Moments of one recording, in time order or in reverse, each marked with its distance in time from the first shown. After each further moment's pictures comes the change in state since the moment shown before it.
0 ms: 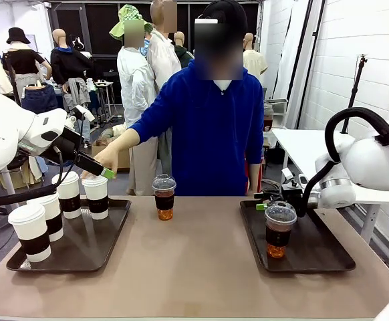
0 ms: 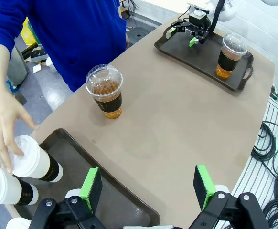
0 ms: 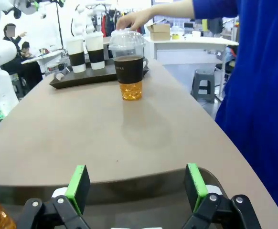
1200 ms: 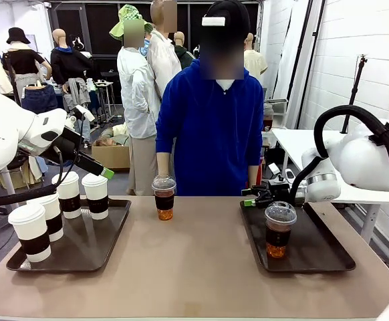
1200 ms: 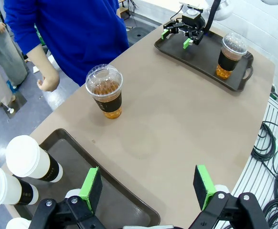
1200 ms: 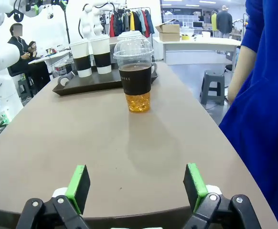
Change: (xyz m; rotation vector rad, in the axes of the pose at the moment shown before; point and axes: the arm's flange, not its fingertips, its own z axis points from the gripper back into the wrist) left arm 0.000 0.000 0.000 0.000 0.000 0.000; right arm 0.021 -0.005 -0.039 0.045 0.006 -0.010
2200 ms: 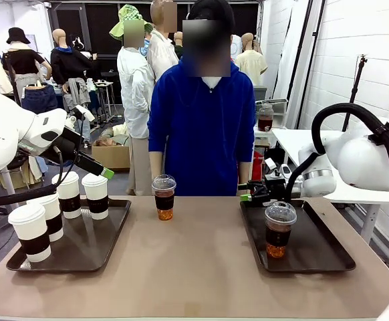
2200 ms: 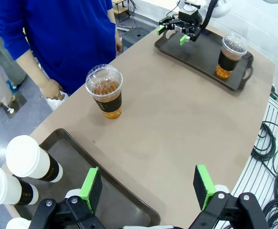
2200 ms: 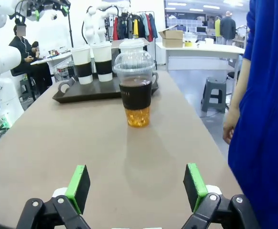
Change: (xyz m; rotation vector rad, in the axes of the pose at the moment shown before) left arm 0.000 0.000 0.000 0.000 0.000 0.000; right arm 0.029 -0.009 -0.020 0.020 -0.022 0.034
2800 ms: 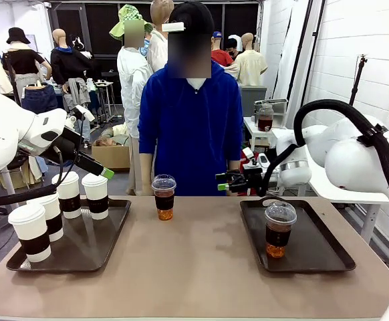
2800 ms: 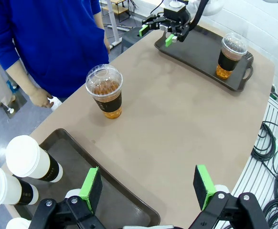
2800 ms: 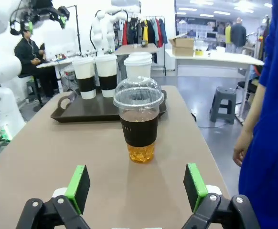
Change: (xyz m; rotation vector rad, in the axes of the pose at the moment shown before) left arm 0.000 0.000 0.000 0.000 0.000 0.000; right arm 0.036 -0.009 -0.082 0.052 -0.005 0.014
